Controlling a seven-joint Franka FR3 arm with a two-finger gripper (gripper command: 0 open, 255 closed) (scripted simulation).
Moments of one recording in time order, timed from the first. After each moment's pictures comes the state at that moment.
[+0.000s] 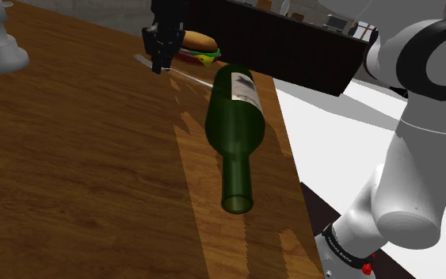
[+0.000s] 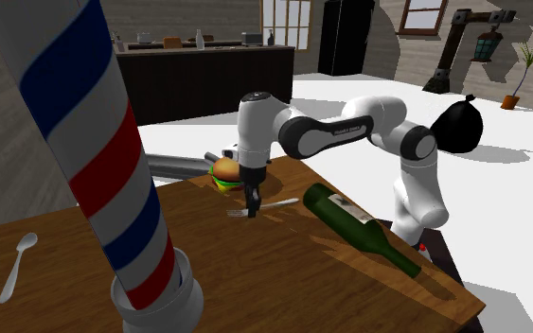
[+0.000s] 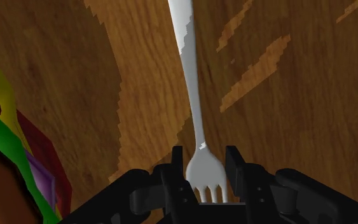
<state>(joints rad) 0.30 0.31 0.33 -1.27 -0.10 1.64 0.09</state>
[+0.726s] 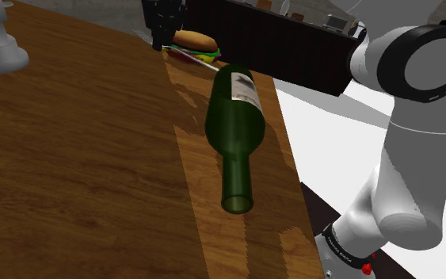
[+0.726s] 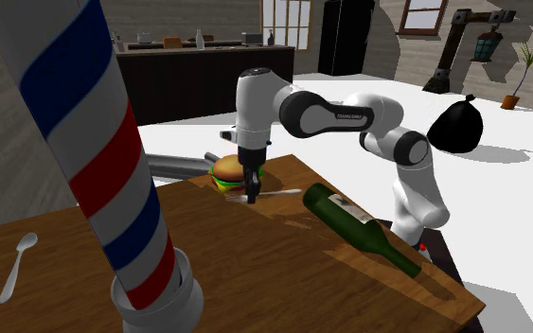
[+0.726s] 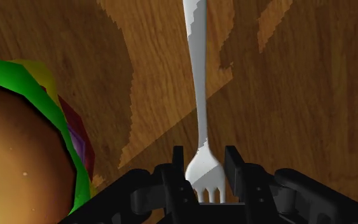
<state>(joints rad) 0.34 0.40 0.34 -0.99 -0.13 1.45 0.09</state>
